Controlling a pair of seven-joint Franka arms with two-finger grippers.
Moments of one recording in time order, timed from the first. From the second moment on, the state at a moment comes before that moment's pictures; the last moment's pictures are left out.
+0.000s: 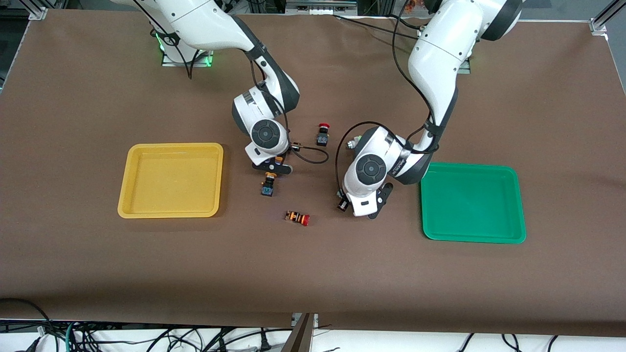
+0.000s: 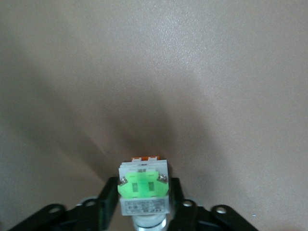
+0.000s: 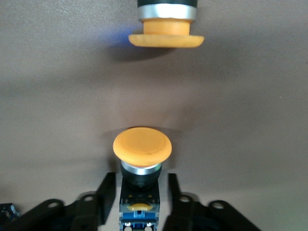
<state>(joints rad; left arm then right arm) -0.52 0.89 -0.05 -1.37 -0.09 2.22 -1.53 0.70 0.67 0.00 -1.74 0.23 2.15 0.71</state>
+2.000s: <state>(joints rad) -0.13 0.67 -0.03 -1.67 0.06 2.04 -0.23 0.36 0.67 -0.34 -1.66 0.22 1.88 -0.13</state>
